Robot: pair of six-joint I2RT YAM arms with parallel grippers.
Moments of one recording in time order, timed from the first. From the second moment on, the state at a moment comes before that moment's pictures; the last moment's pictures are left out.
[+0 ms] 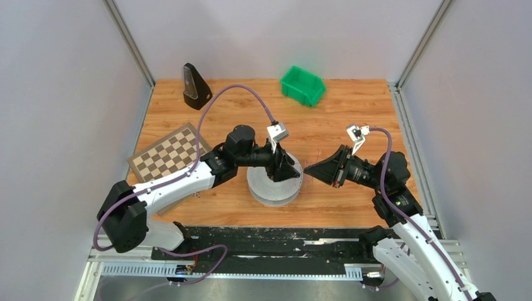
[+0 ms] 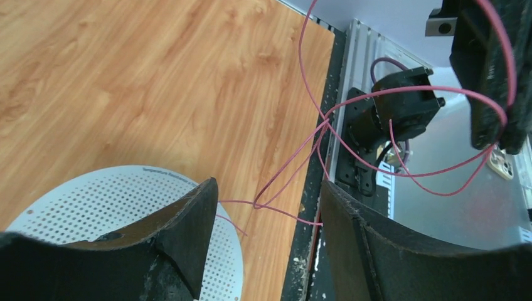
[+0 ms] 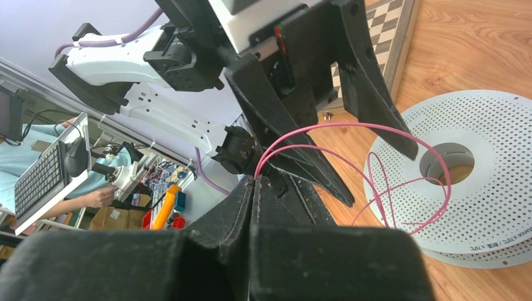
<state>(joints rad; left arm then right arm) -0.83 1.34 0.93 0.13 0.57 -0.23 0.41 0.62 0.63 0.02 -0.79 0.79</state>
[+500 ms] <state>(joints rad) -0.84 1.35 0.97 0.09 0.53 -0.23 0.41 0.57 0.63 -0.01 -0.71 0.77</state>
